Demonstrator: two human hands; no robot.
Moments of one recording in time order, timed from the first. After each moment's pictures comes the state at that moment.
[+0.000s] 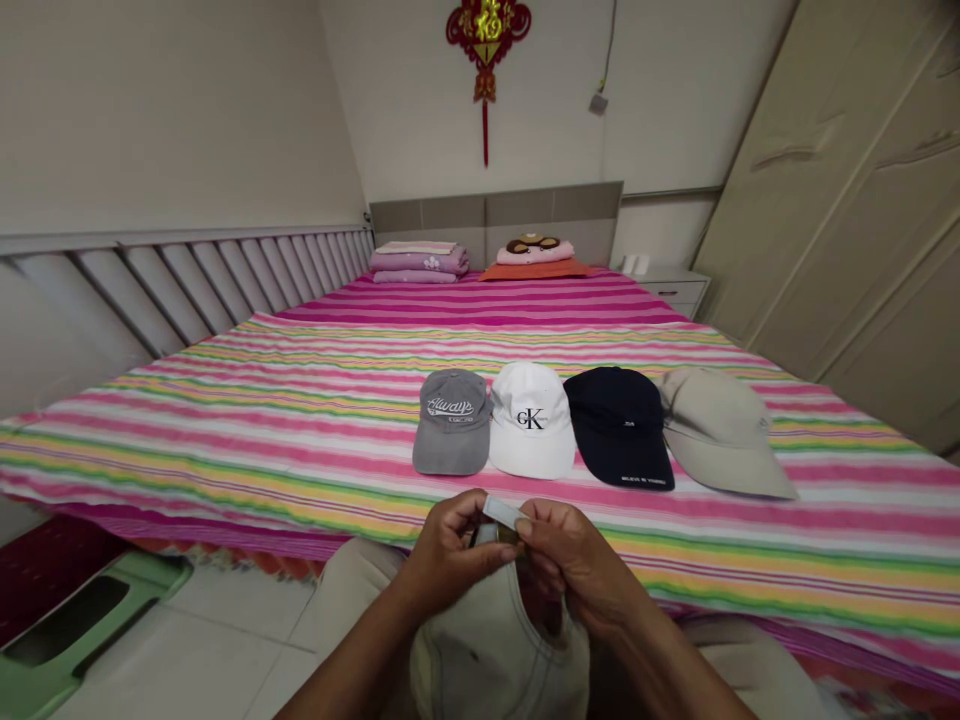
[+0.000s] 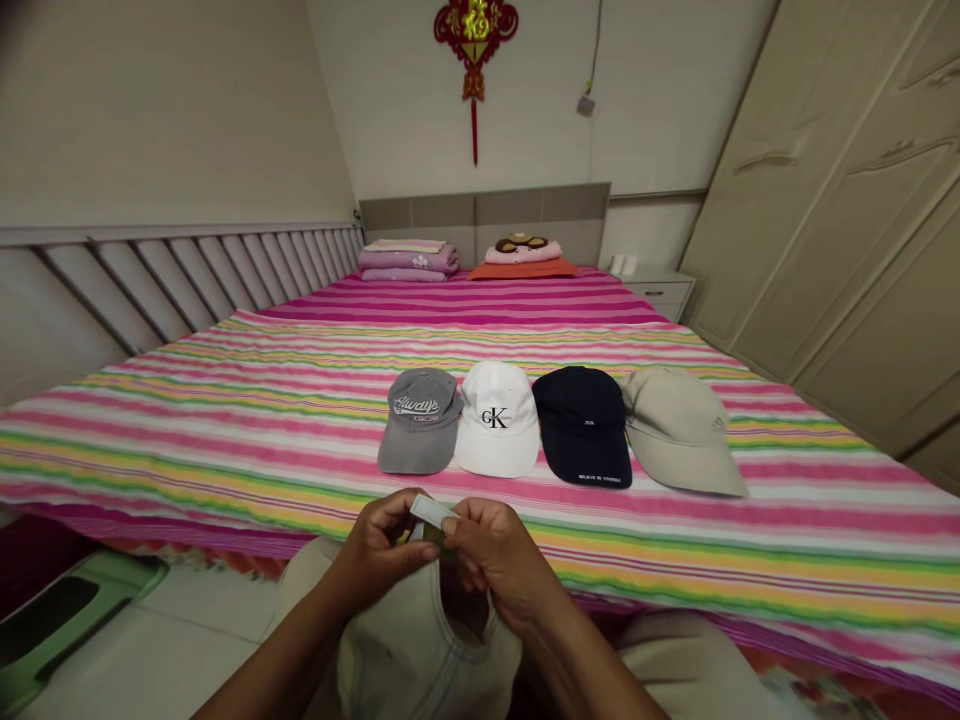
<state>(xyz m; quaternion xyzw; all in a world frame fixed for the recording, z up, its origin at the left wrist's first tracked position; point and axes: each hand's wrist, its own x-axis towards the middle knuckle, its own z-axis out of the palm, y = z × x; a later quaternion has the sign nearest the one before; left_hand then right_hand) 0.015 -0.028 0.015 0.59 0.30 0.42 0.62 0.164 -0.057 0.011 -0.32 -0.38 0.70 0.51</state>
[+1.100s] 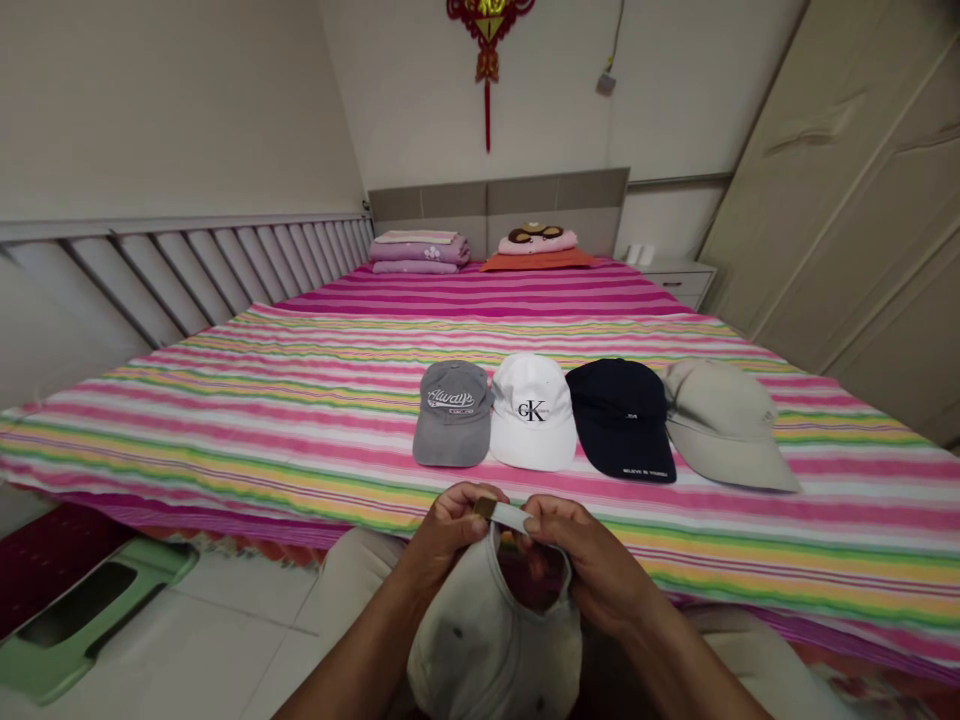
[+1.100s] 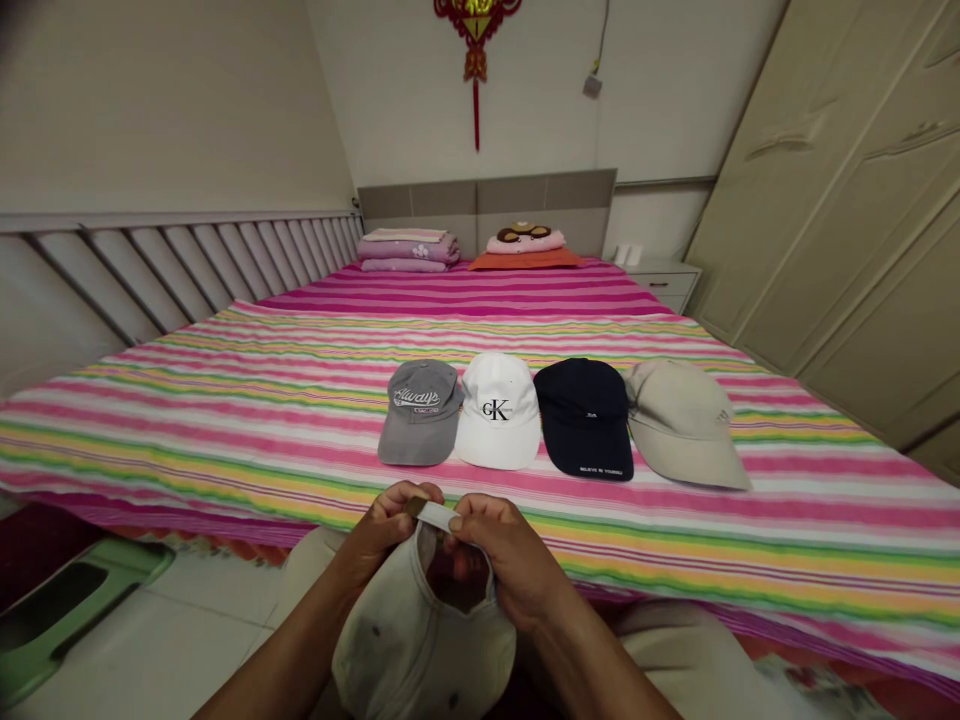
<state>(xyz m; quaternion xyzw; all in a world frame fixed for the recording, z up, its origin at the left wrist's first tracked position) 0.019 -0.023 -0.006 0.37 0.23 0.47 0.77 0.168 -0.060 0.020 -0.37 -0.36 0.70 0.49</state>
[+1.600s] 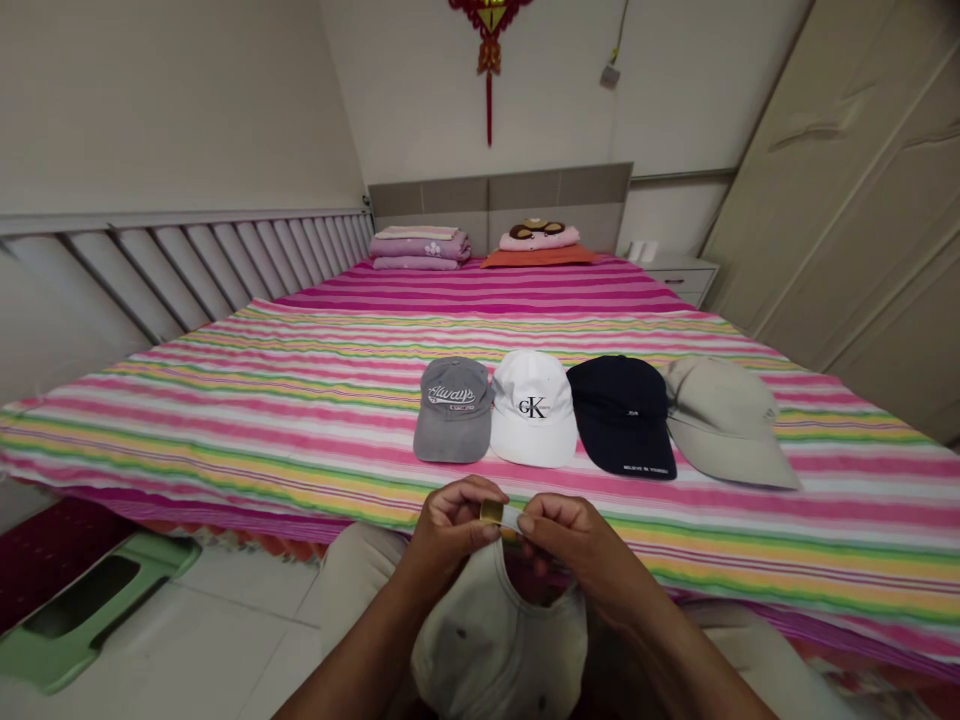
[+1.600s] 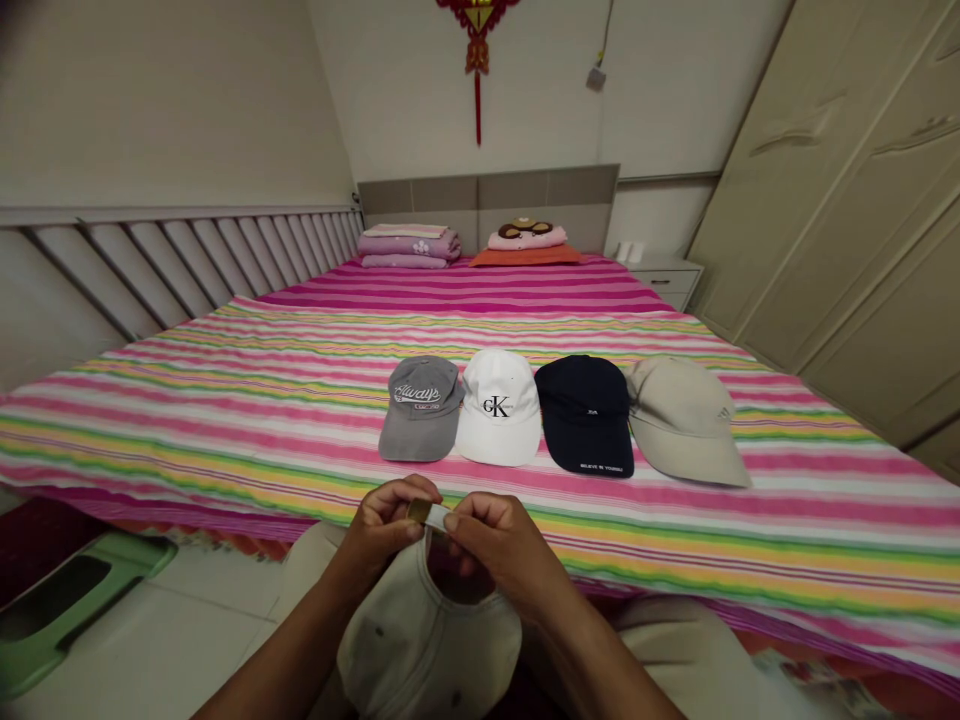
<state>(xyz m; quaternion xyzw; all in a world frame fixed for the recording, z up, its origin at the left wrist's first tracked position) 0.019 -0.025 -0.001 0.47 0.24 0.52 0.67 0.172 -0.060 0.017 -0.45 -0.45 0.63 0.44</state>
